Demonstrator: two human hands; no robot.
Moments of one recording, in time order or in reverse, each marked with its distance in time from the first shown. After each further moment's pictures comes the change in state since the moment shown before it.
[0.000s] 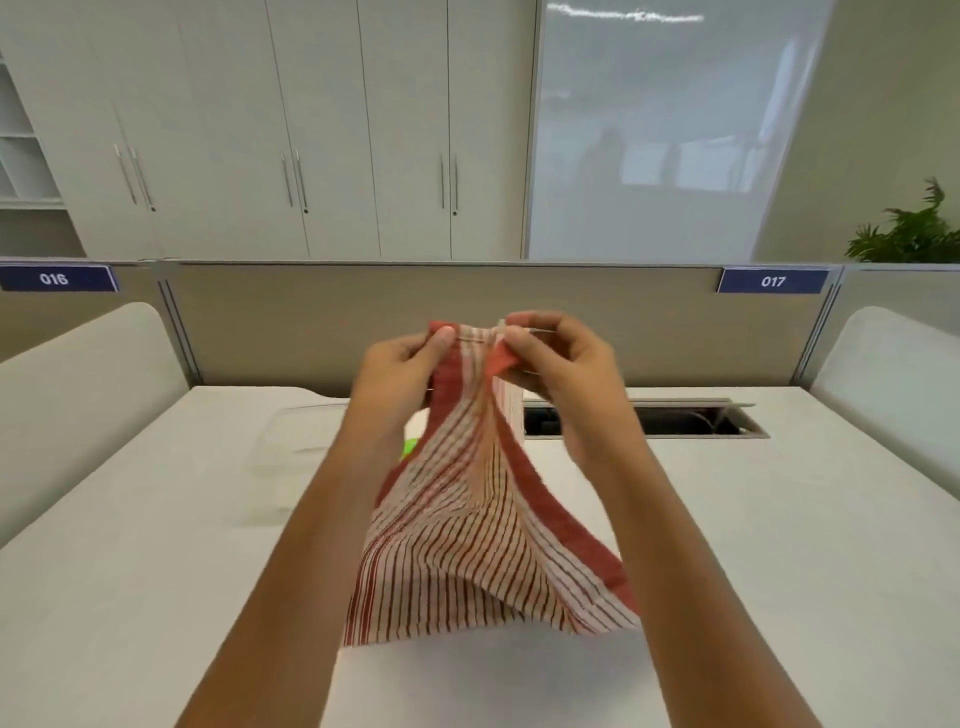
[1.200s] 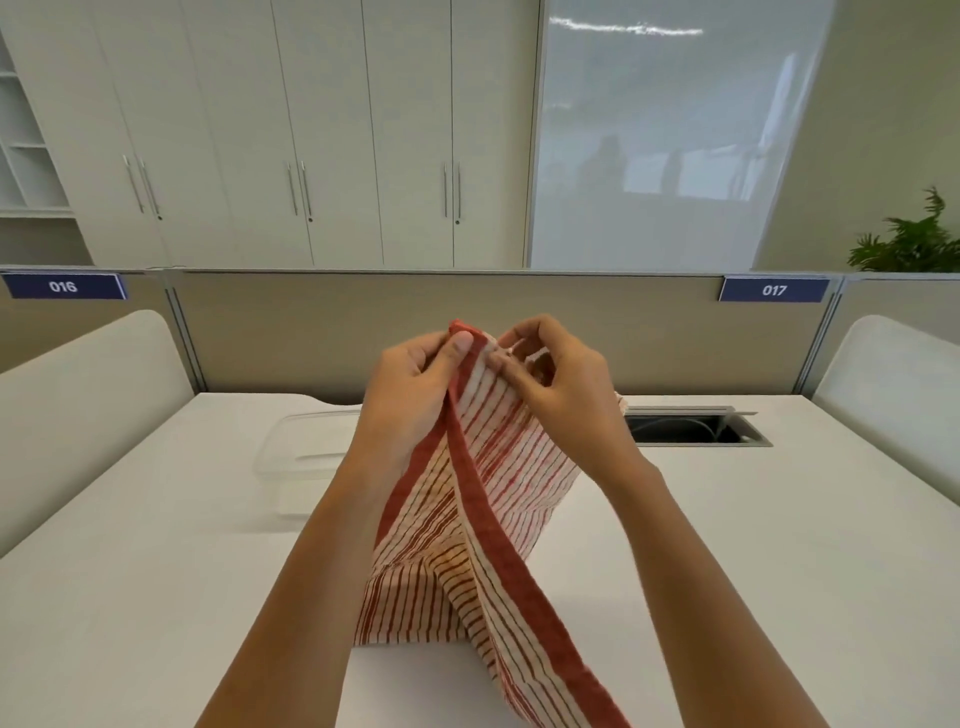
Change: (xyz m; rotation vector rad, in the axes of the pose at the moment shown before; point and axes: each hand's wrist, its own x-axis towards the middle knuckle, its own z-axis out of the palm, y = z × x) left_hand -0.021 0.012 0.002 0.154 -0.019 0.121; right_hand 0.009 0.012 -0.006 -0.759 -0.070 -0.384
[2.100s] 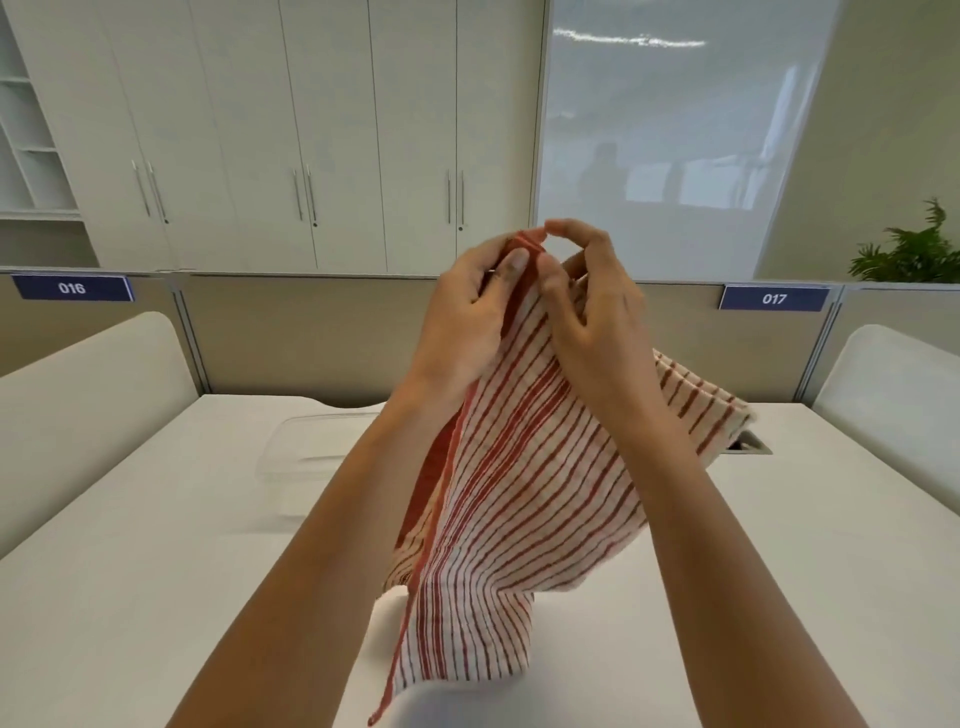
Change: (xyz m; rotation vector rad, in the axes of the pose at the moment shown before) left_hand 0.014 0.054 0.032 -0.063 -0.089 0.368; right_hand 0.025 -0.039 -0.027 -0.124 0.249 -0.144
